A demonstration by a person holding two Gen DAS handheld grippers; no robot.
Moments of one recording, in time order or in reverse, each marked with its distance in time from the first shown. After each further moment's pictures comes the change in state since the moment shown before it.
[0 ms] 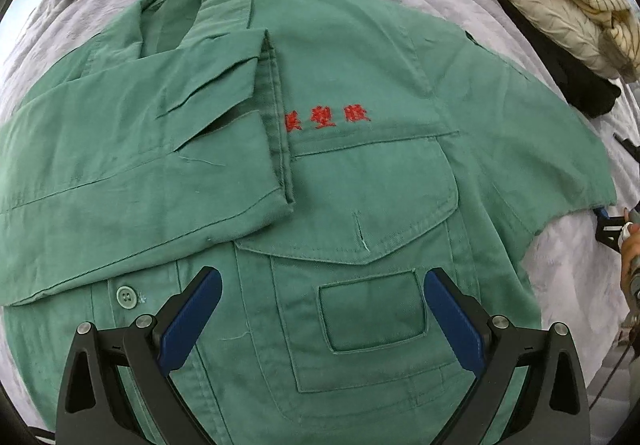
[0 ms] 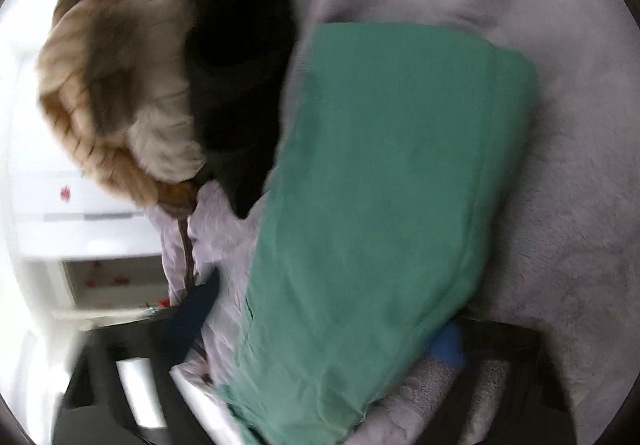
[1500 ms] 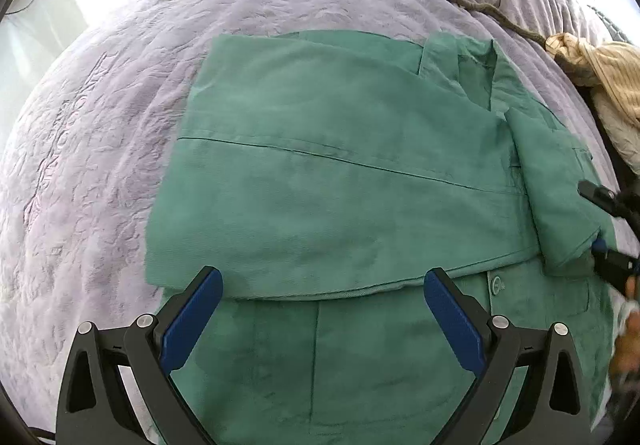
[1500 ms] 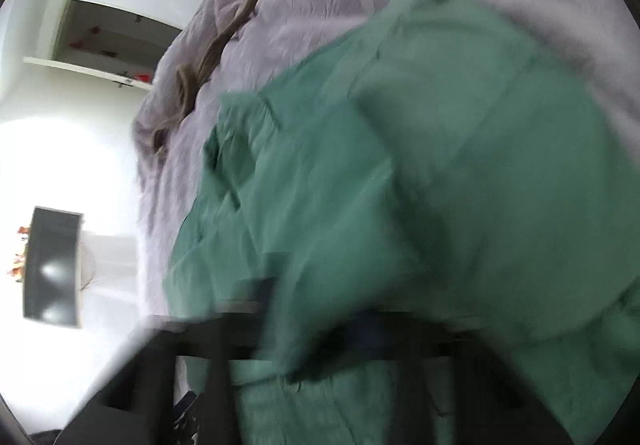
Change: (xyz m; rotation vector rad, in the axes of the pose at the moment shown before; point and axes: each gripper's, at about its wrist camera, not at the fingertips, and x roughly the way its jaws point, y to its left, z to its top) left arm -0.090 0.303 -0.098 -0.257 -0.196 0.111; right arm 0.132 0.131 -0.395 -0.783 0.346 -0.158
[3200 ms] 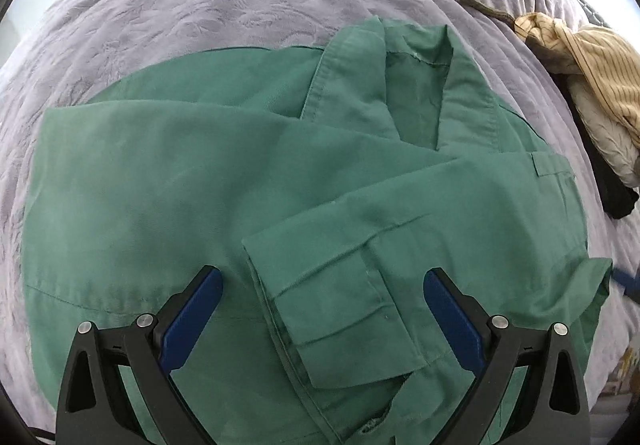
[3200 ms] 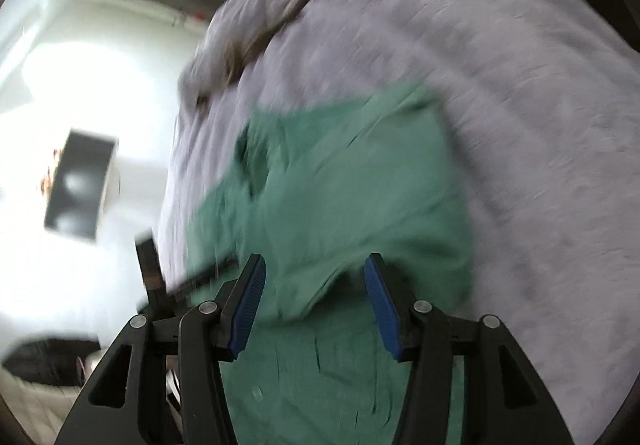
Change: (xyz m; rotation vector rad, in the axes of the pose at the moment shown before) left arm 0.073 -0.091 0.087 0.093 0.089 -0.146; right arm -0.078 -0.077 0.079 -0.144 0.172 0.159
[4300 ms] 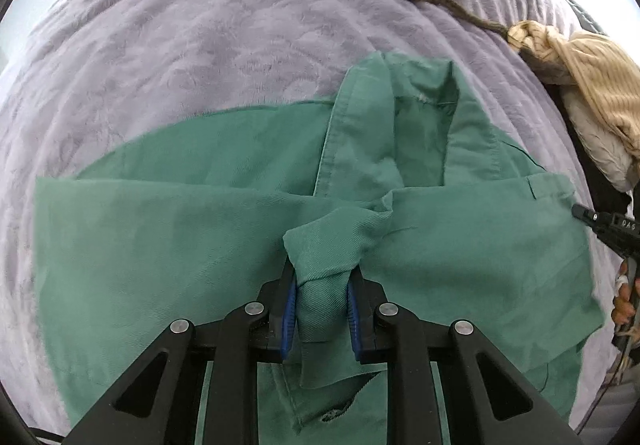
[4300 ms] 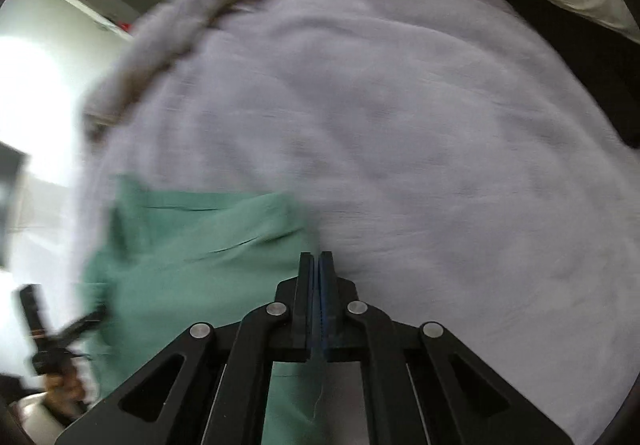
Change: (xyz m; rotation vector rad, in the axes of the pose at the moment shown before) left arm 0.011 0.015 0.048 0.027 -0.020 -0.037; right arm 0.067 -0.060 0.079 -0.020 -0.036 -0.459
